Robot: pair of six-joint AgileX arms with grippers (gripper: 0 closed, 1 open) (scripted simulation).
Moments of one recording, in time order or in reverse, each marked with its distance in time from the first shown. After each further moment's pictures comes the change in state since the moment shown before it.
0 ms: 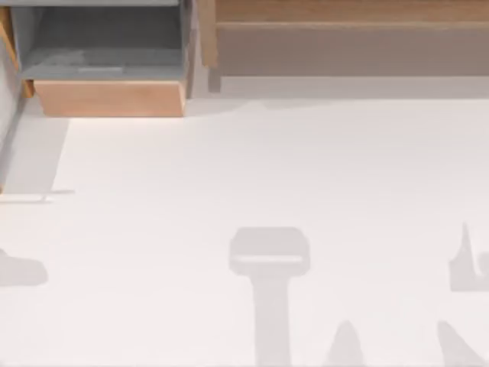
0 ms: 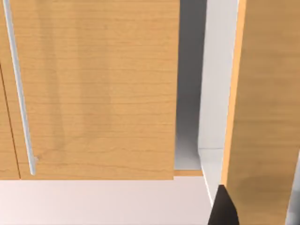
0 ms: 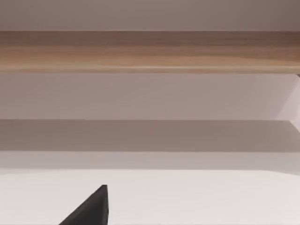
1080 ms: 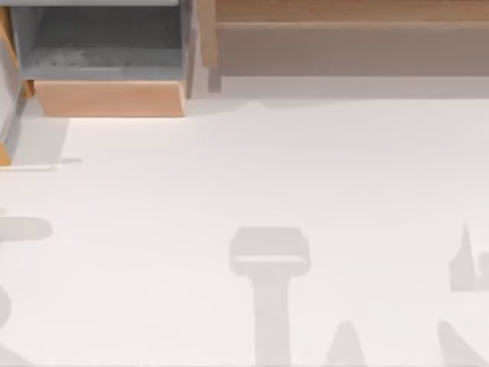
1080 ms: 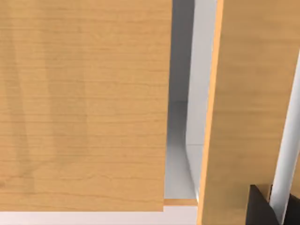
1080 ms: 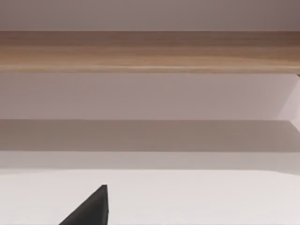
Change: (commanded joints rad) left arm -0.101 0.090 0.191 -0.116 -0.106 -0.006; right arm 0.000 0.000 0.000 0.000 0.000 0.000
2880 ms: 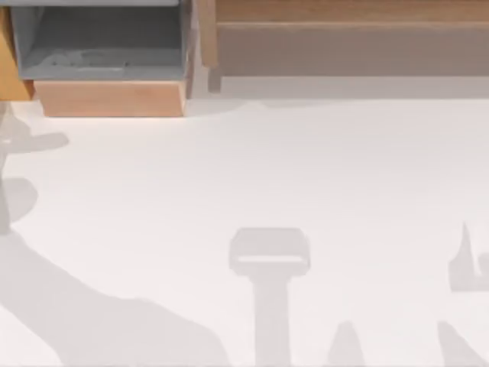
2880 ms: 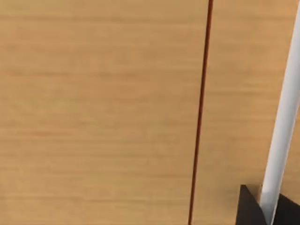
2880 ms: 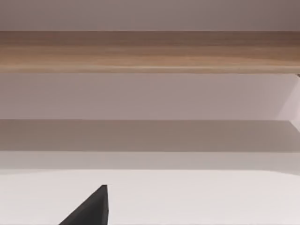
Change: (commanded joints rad) left arm -0.163 0.250 0.547 -0.305 -0.167 -0.013; right arm 0.000 0.000 0.000 0.000 0.000 0.000
